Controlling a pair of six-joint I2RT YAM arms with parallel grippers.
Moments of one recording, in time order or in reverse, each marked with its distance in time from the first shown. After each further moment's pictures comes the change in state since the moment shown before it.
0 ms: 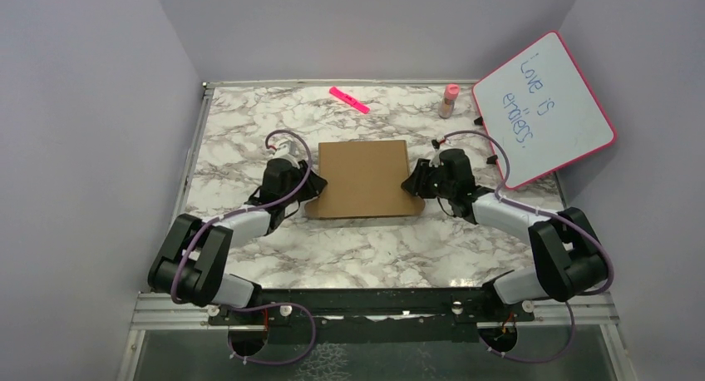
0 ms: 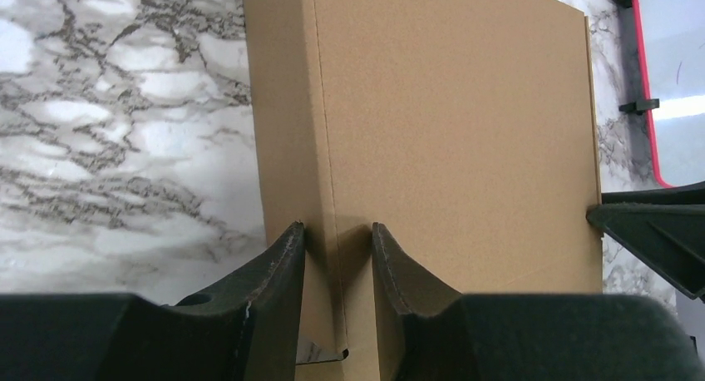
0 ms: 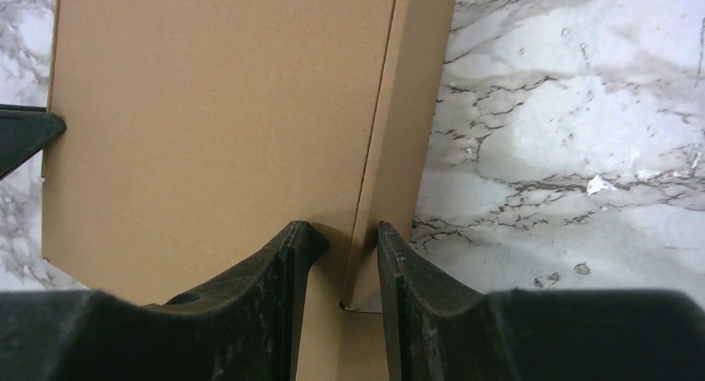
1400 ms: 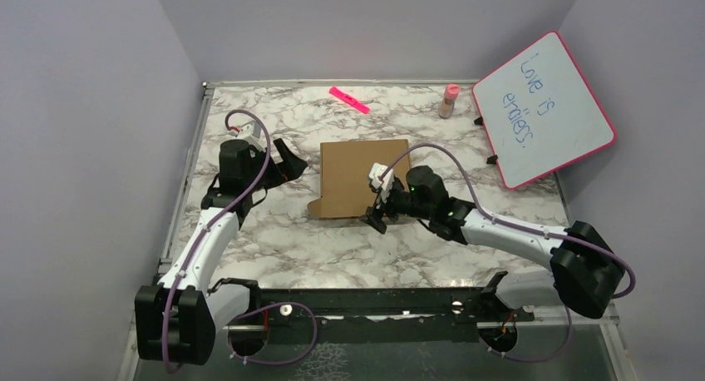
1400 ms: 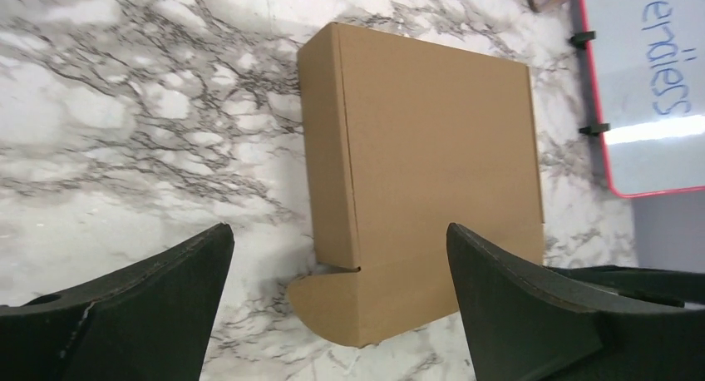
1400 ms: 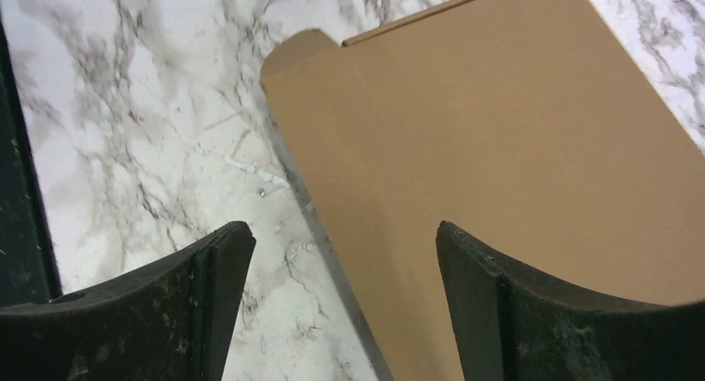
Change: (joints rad) left arm 0.256 -0.325 0.191 -0.507 0.186 0.105; right arm 0.377 -0.127 0.064 -0.004 -0.148 -0.682
